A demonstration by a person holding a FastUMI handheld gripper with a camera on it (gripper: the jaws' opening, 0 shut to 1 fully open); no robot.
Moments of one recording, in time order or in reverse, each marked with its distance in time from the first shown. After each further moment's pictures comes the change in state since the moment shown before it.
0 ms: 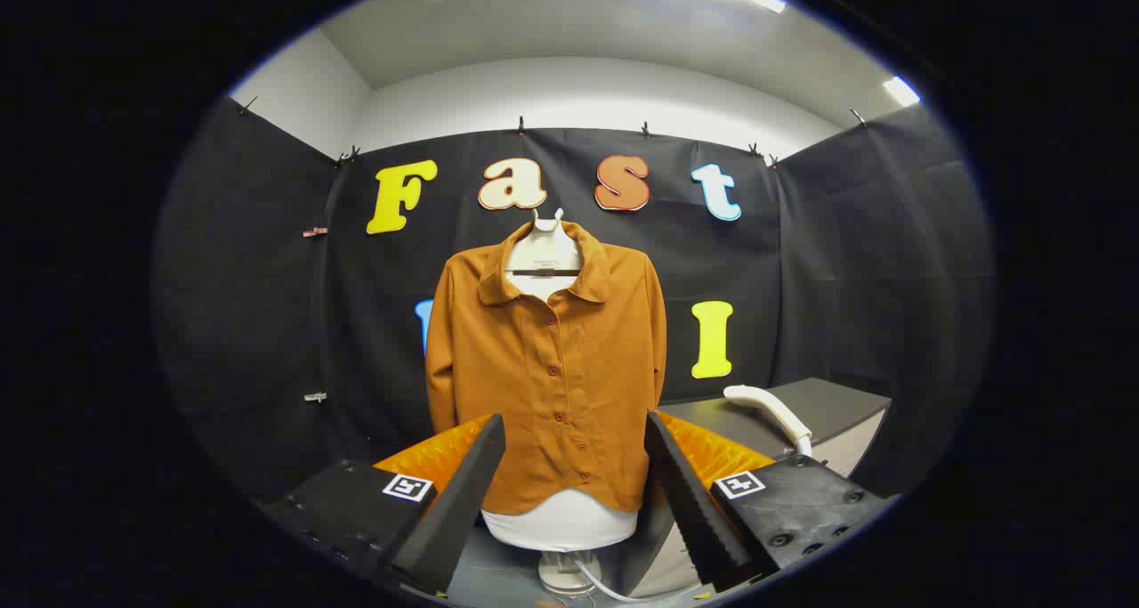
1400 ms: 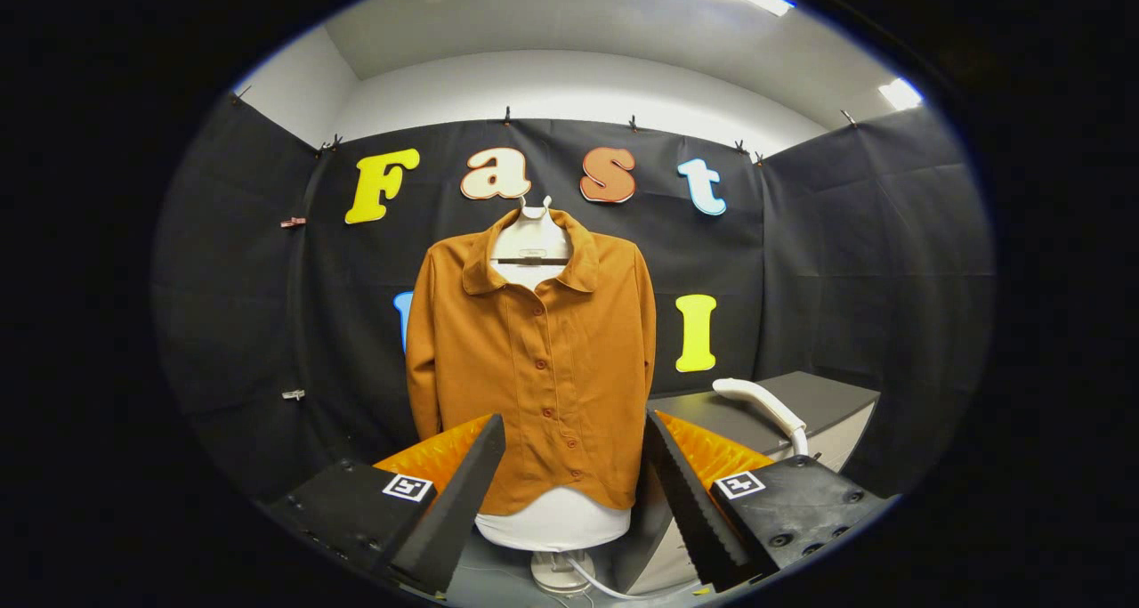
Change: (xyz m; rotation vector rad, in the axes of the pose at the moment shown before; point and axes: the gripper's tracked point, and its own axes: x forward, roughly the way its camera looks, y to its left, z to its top) arm 0.015 0.006 -0.013 0.002 0.030 -0.091
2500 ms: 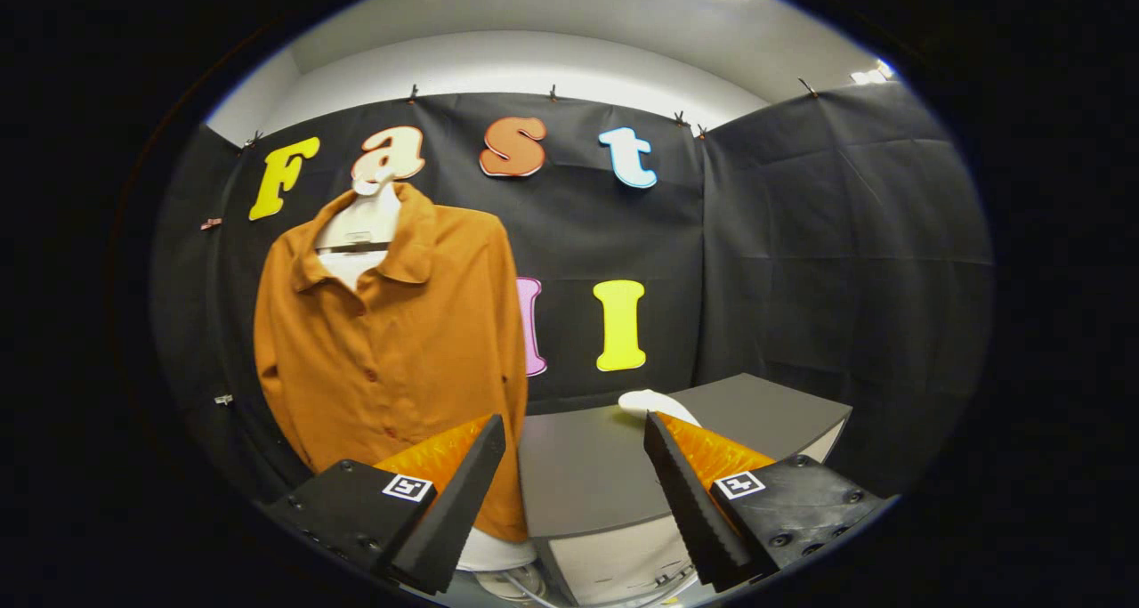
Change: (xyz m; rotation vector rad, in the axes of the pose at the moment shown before) arm 0.144 -0.204 -0.004 0.019 0.056 -0.167
